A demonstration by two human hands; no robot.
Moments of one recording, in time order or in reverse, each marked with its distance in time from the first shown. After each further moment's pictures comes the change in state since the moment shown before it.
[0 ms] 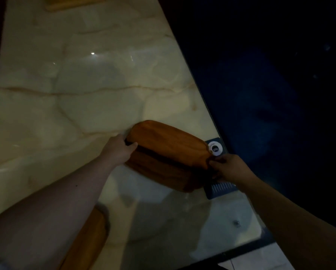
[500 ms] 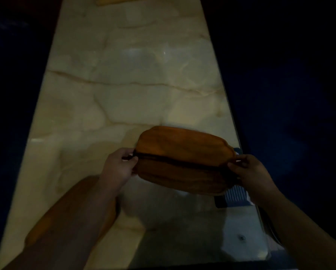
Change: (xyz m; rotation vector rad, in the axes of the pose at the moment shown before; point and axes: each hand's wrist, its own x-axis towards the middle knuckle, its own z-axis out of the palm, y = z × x) left_hand -0.091 -0.028 0.002 -0.688 0.224 -0.219; right_hand -0.003 -0.010 -0.011 0.258 -0.031 -0.133
